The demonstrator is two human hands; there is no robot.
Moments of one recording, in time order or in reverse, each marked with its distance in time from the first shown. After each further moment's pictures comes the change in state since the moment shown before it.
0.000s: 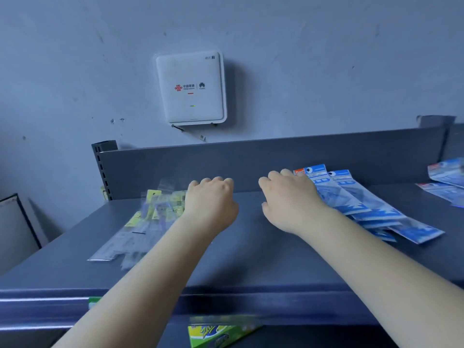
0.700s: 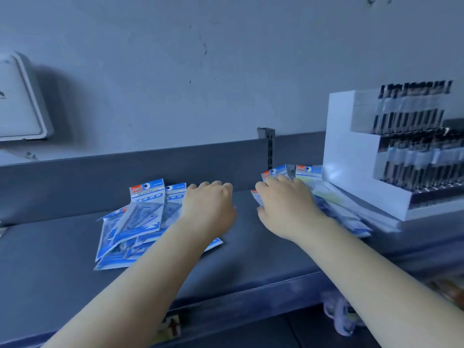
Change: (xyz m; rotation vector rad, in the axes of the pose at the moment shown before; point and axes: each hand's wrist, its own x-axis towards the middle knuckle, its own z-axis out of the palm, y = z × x) left_hand 0.062 0.337 -0.008 -0.087 0.042 0.266; right_hand -0.149 0.303 0.000 -0.096 -0.025 0.213
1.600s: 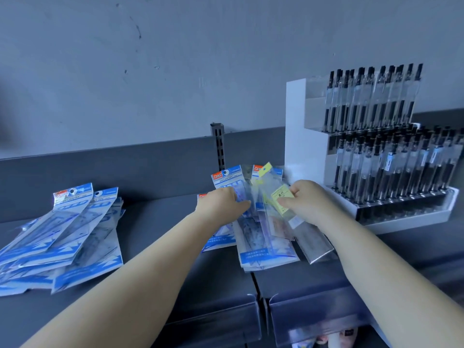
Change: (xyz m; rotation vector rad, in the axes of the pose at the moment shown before) left_hand 0.104 0.142 0.057 -0.441 -0.418 -0.287; right_hand -0.005 0.196 0.072 0.815 -0.220 0.537
